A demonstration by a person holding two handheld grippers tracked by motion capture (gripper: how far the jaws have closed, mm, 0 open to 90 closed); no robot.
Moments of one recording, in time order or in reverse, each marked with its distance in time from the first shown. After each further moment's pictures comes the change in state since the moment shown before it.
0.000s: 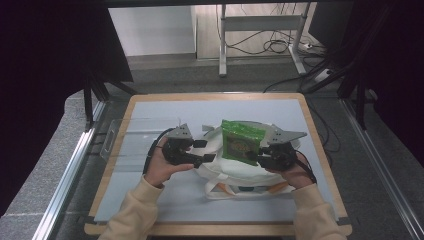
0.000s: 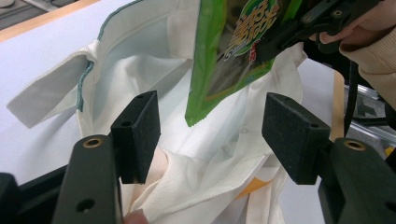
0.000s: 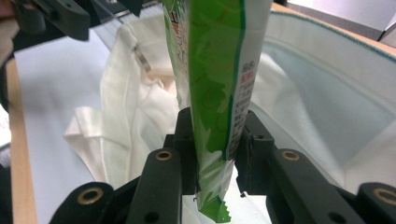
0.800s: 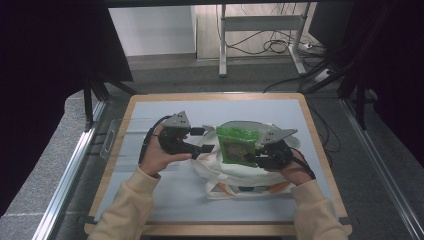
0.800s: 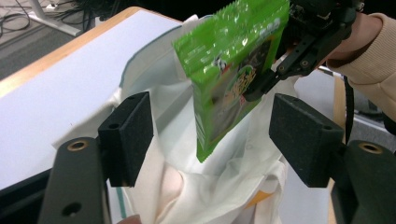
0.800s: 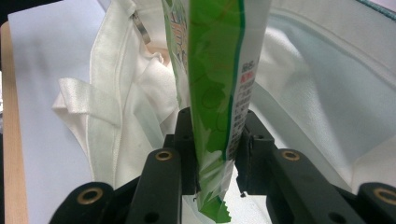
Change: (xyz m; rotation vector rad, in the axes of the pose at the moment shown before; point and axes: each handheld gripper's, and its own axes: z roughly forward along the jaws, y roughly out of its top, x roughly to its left) left arm 0.002 0.040 -0.022 0.003 0.022 0.084; right arm -0.007 0.001 0.014 0.105 0.035 -0.065
